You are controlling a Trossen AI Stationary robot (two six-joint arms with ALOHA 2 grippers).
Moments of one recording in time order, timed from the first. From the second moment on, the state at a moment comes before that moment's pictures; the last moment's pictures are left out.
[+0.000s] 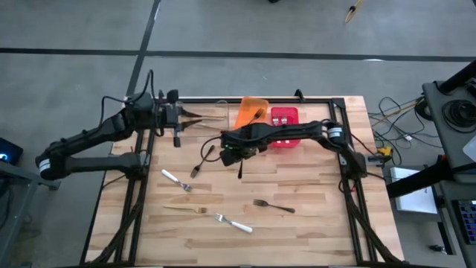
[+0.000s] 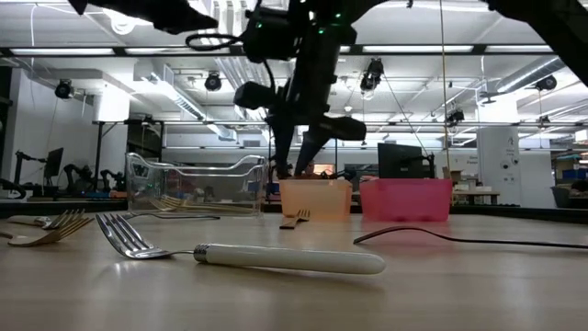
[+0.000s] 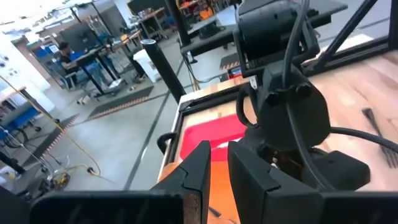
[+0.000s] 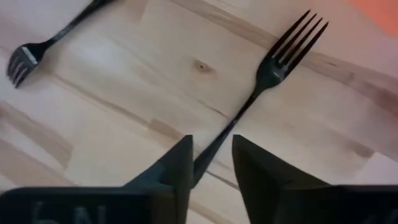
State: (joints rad) left arm 0.46 0.82 0.81 -0.18 0.27 0.48; right arm -0.10 2.15 1.85 -0.96 0.02 1.02
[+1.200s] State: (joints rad) left arm 0.46 0.74 0.76 -0.11 0.11 0.51; right arm -0.13 2.33 1.88 -0.95 0.03 1.10
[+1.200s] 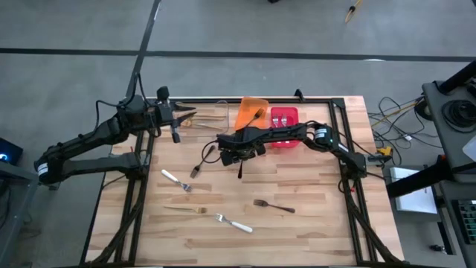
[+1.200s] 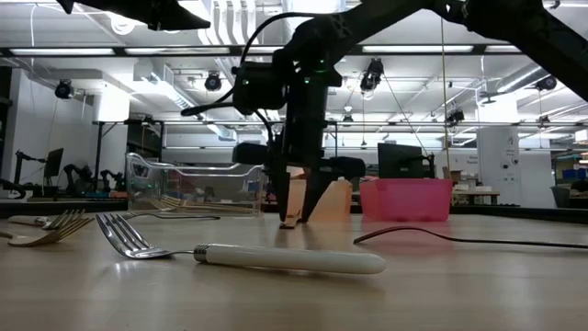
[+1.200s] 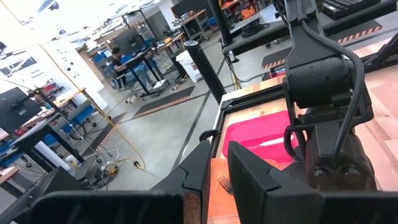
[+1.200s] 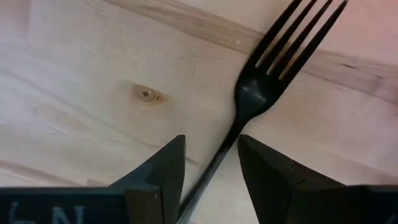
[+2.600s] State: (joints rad) left arm 0.46 0.74 0.76 -0.11 0.11 0.52; right arm -0.13 2.16 1.86 -0.99 -0.12 1.04
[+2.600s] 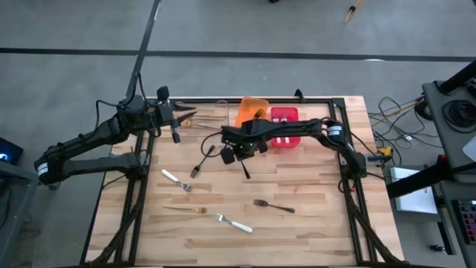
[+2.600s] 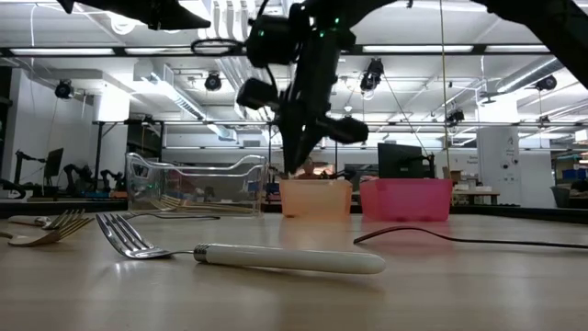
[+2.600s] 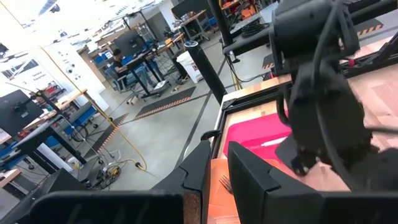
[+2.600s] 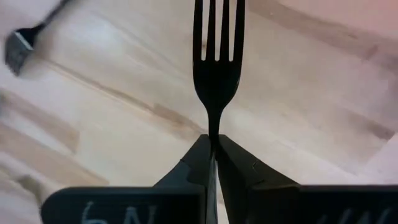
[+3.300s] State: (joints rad) left arm 0.46 0.74 0.76 -0.11 0.11 0.52; right arm -0.45 2.06 1.92 -0.77 0.00 0.95
